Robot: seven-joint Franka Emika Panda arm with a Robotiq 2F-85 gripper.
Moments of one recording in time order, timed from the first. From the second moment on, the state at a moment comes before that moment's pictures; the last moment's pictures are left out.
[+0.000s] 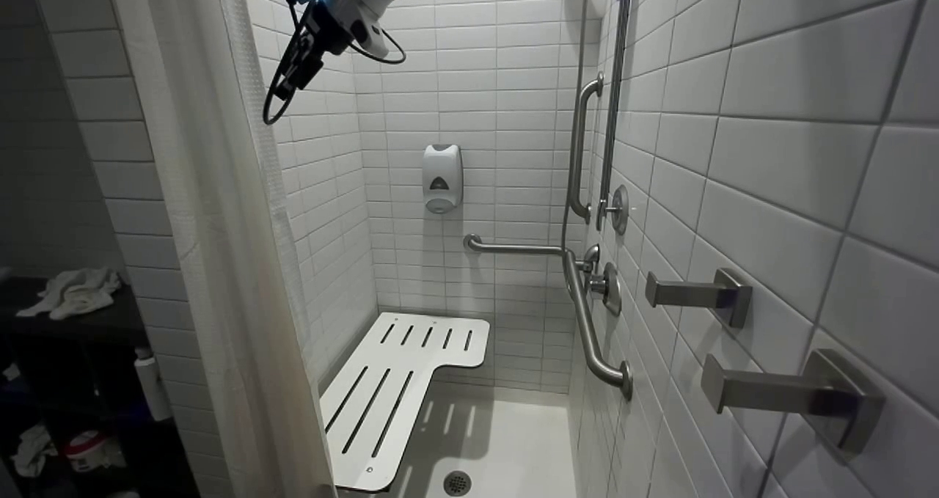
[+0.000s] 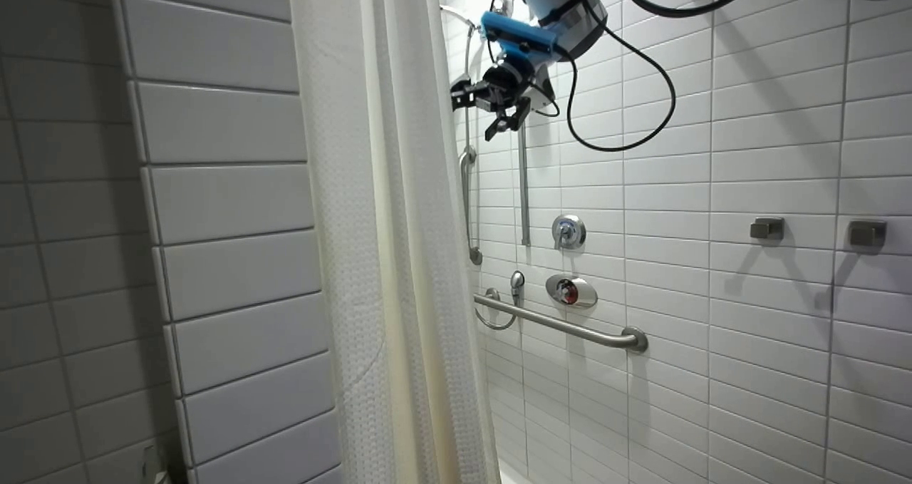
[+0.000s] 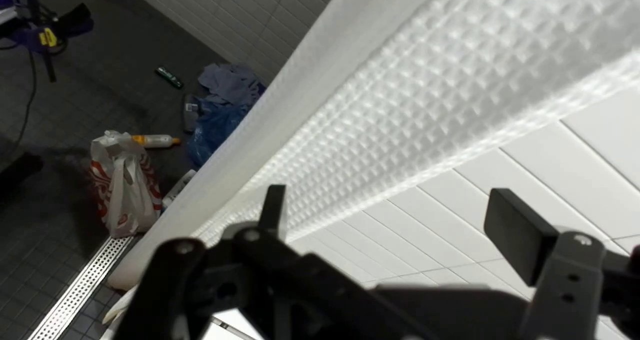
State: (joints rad) arm -0.15 0.22 -0.16 -1.35 0.89 1.31 0.71
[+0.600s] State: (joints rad) arm -0.13 0.25 -0.13 -1.34 0.91 1.31 0.86
